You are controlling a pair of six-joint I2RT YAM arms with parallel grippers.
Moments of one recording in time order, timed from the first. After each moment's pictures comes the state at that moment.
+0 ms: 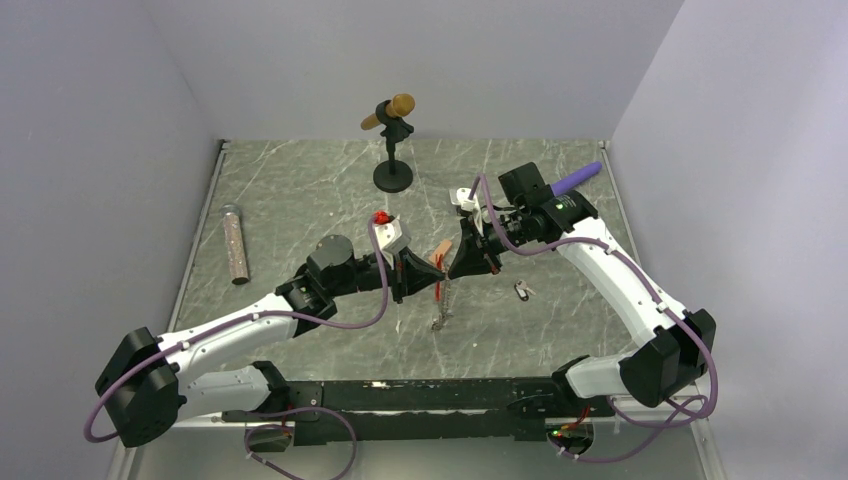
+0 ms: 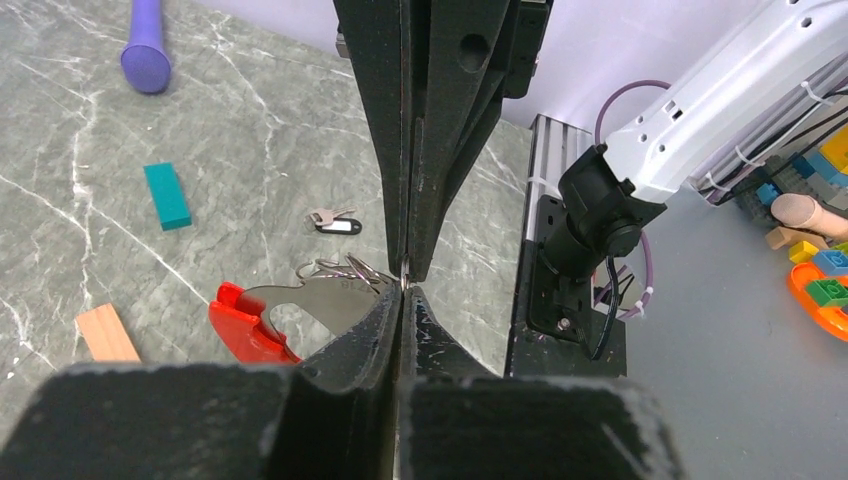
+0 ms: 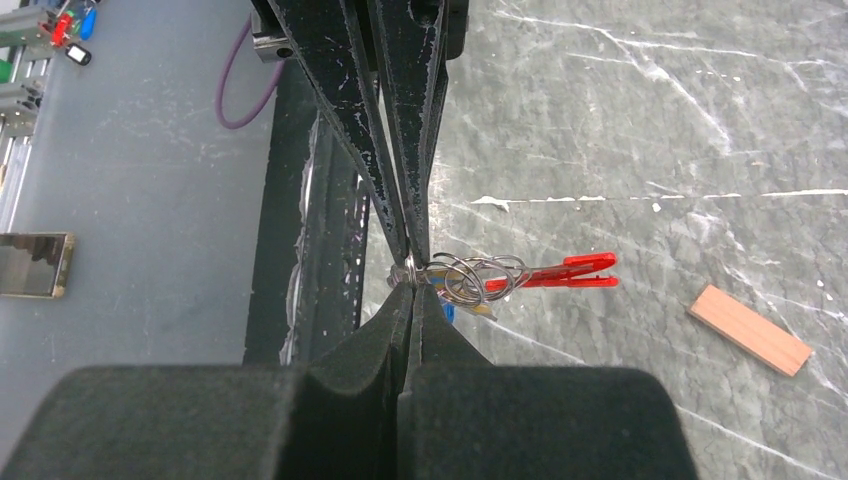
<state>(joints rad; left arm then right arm) -0.85 1.11 0.66 0.45 0.49 -0.25 0.49 1.34 1.30 -0.99 -1.03 -0.67</state>
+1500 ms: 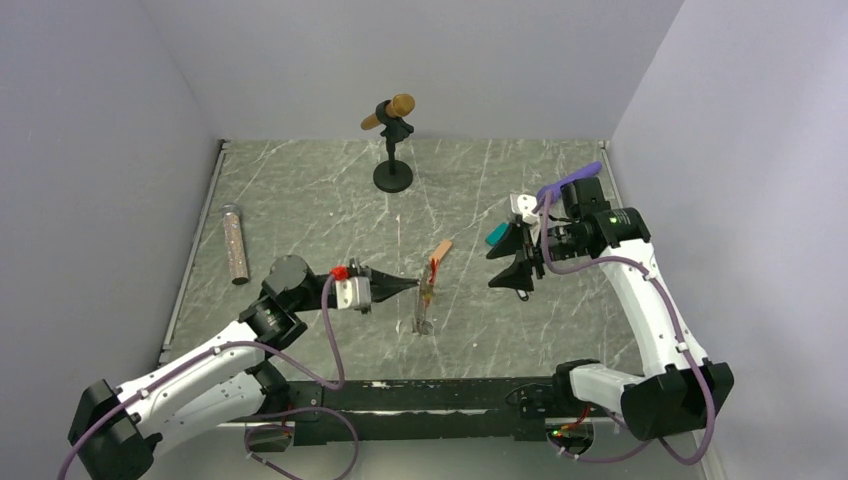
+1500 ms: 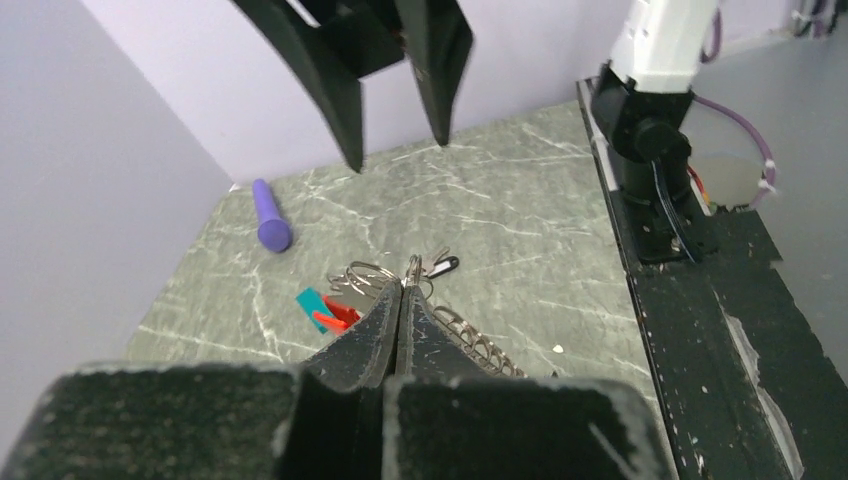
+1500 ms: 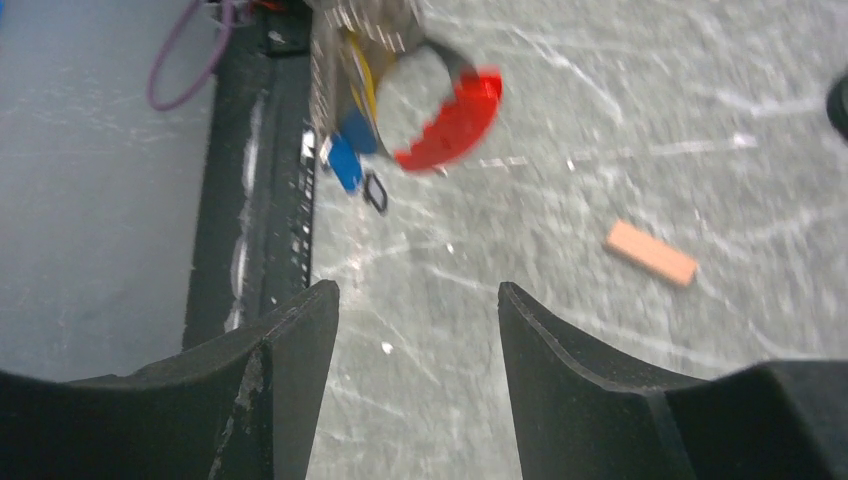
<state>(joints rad) -0.79 0.82 0.50 0.46 0.70 0.30 0.19 1.18 1.23 -1.21 -1.17 -1.05</state>
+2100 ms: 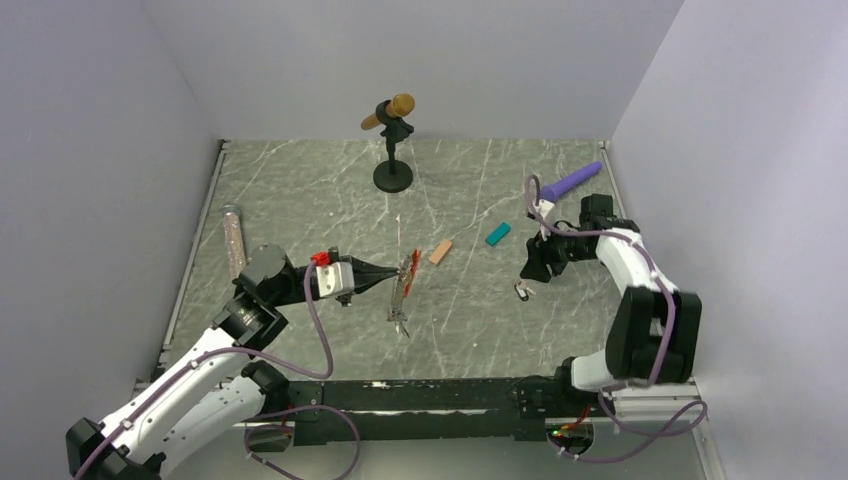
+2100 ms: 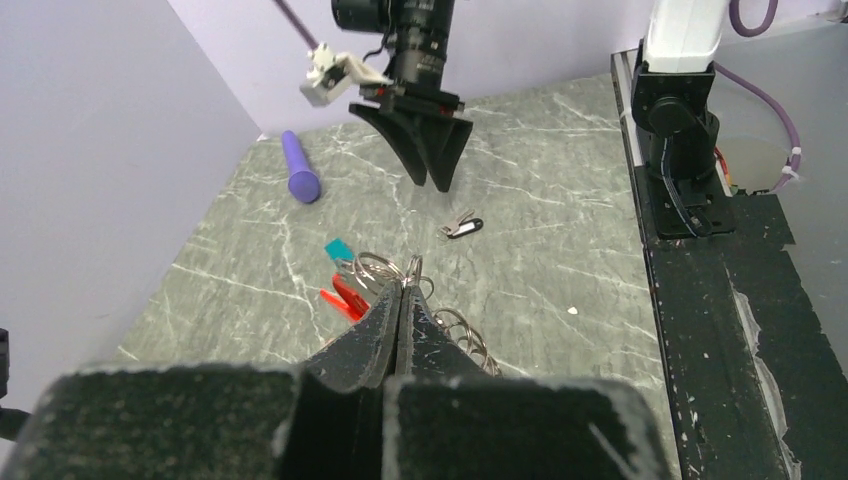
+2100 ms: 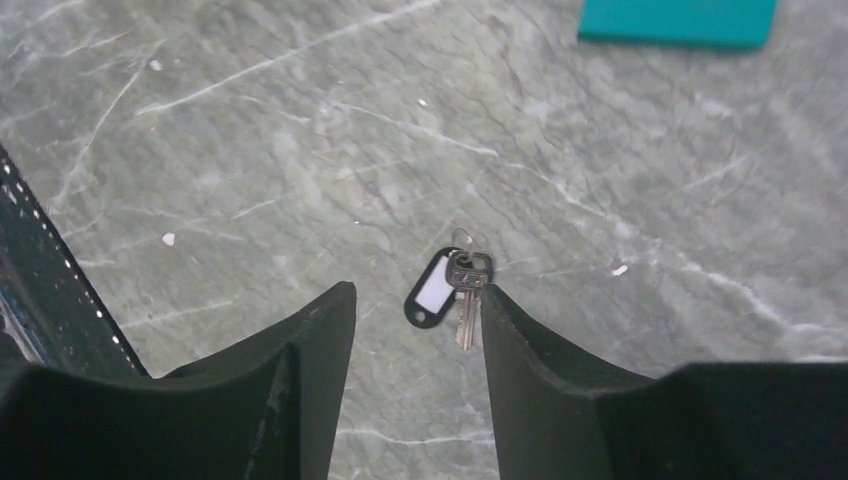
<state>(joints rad) -0.62 0.72 0.61 0.19 0.76 0.28 -0.13 1.37 0.92 -0.80 -0.78 -0.88</state>
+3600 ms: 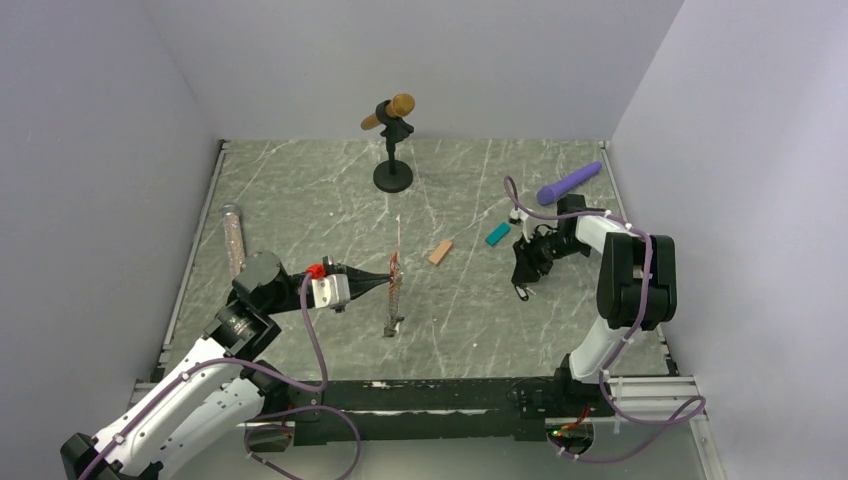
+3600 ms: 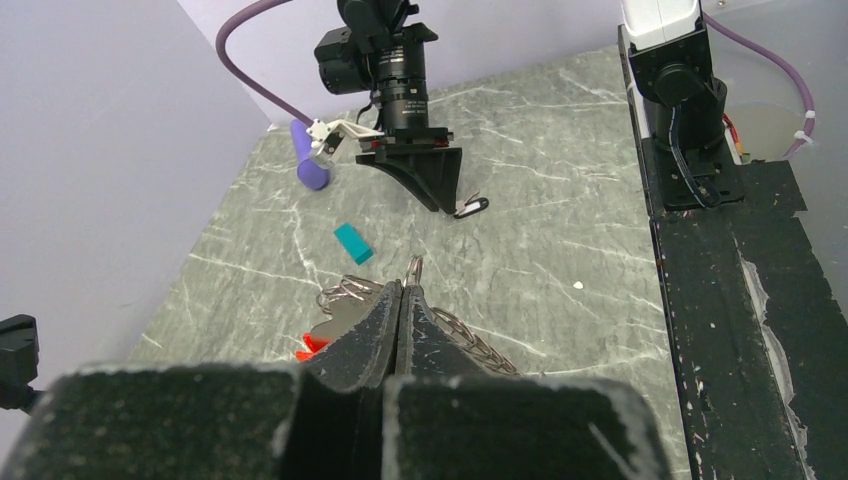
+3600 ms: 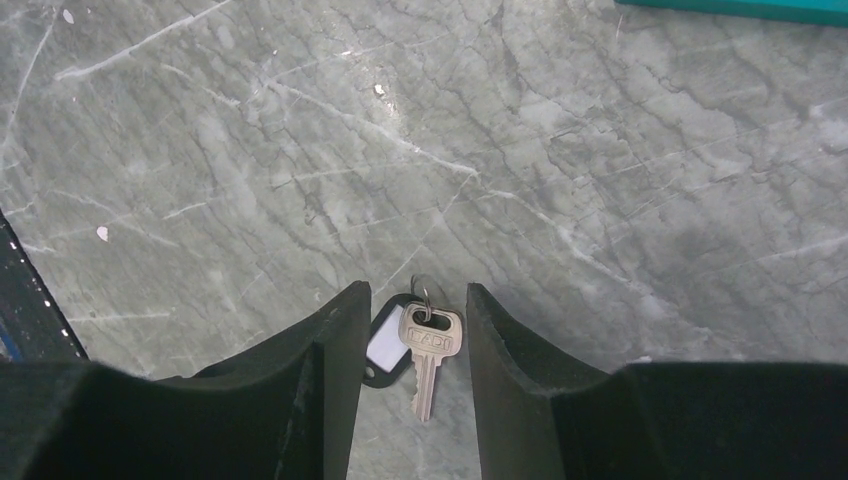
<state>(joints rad) -0.62 0.64 0.59 0.09 0.75 0.36 -0.07 1.75 1.01 -0.75 -0.73 -0.90</state>
